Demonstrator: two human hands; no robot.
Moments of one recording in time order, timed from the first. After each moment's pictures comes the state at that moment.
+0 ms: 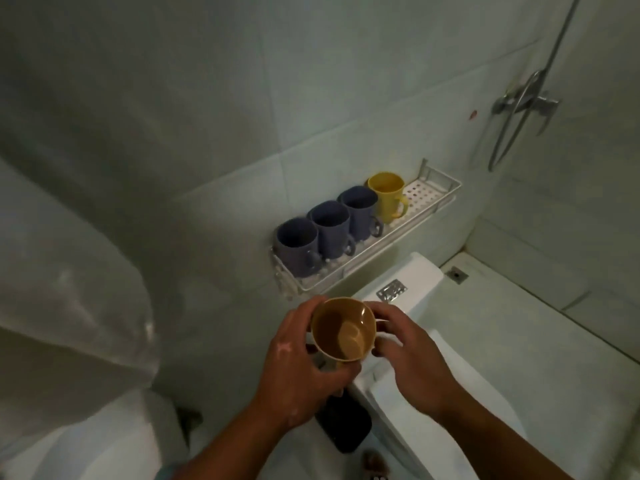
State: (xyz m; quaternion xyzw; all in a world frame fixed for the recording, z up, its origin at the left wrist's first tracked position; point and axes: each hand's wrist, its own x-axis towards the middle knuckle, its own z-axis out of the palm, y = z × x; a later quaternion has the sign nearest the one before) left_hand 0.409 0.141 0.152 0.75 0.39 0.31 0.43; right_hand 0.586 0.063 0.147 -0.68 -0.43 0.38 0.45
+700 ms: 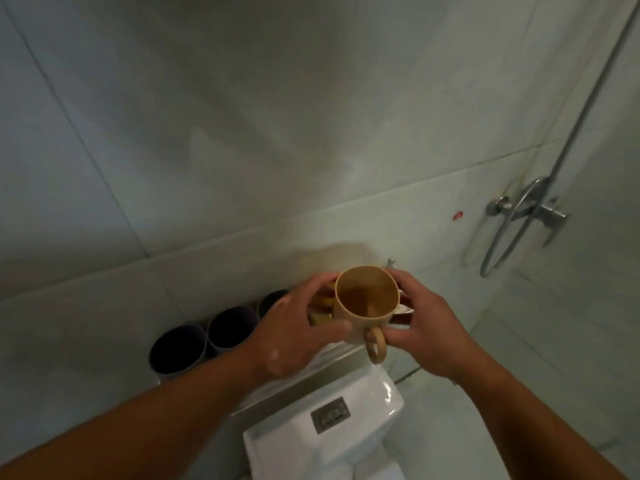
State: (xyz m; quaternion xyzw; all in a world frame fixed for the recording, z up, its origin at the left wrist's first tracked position) left_hand 0.672 0.294 0.229 0.77 0.39 0.25 0.44; right_hand 0.896 0.231 0.215 -0.61 -0.62 0.29 0.40
